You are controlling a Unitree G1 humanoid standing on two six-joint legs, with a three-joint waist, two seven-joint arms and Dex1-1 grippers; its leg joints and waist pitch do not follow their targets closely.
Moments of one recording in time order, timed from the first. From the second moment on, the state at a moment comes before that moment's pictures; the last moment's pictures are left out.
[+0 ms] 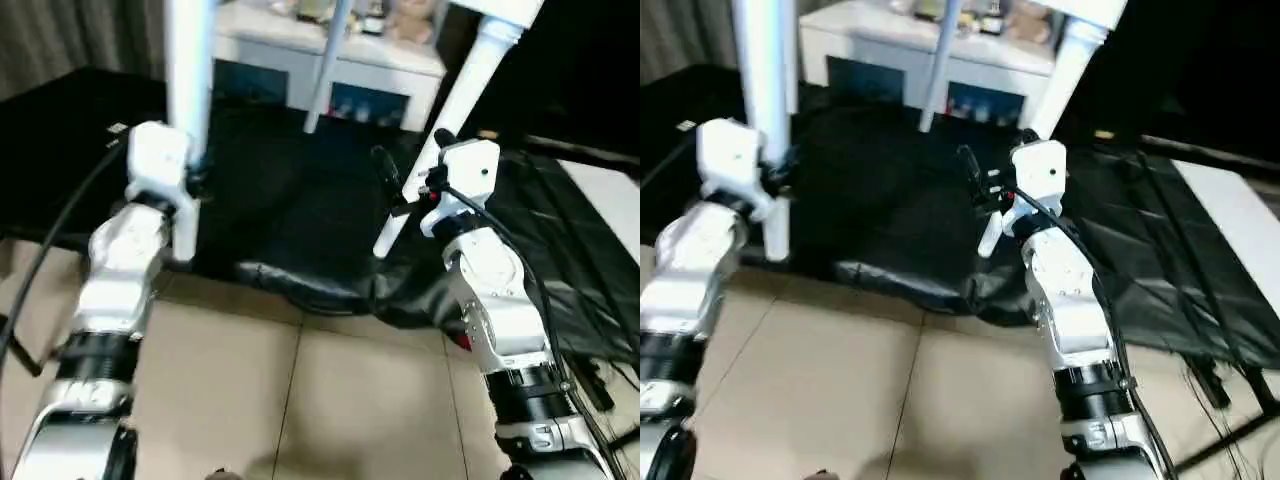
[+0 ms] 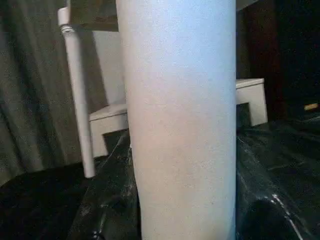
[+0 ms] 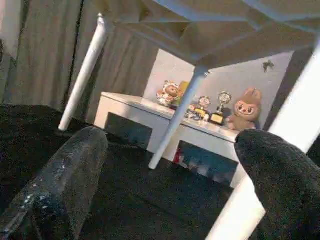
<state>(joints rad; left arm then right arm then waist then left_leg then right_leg) -0.65 0.35 0.04 0.45 -0.01 -0.08 -0.25 -0.49 -0.12 0.02 0.16 0.05 0.00 0.16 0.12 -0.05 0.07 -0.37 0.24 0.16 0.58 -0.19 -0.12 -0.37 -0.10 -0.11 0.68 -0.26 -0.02</state>
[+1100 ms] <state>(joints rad) -0.51 0.30 0.11 0.26 -0.04 0.11 -0.16 -0.54 -0.07 0.09 0.16 0.07 0.20 0.21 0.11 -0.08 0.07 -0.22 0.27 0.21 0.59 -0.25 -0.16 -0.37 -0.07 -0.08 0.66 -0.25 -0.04</state>
